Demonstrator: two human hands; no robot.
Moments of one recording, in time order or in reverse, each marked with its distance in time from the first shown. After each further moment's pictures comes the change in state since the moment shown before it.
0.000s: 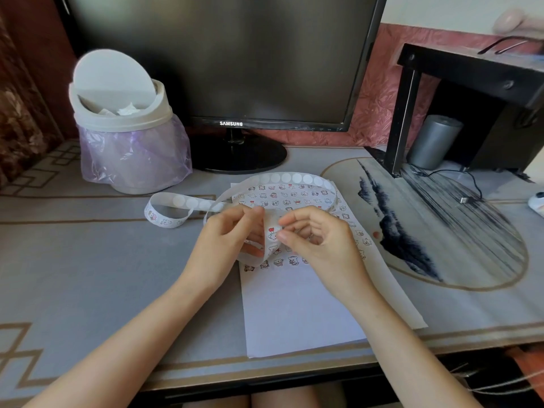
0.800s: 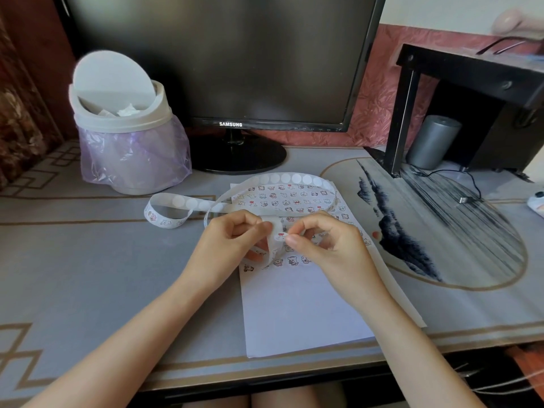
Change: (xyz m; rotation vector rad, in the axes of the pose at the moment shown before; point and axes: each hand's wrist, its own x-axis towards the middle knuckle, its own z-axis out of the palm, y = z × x) left_hand -0.002 0.001 -0.001 0.079 -0.036 -0.092; right_hand -0.009 -0.003 -0.013 -0.055 -0.022 0.012
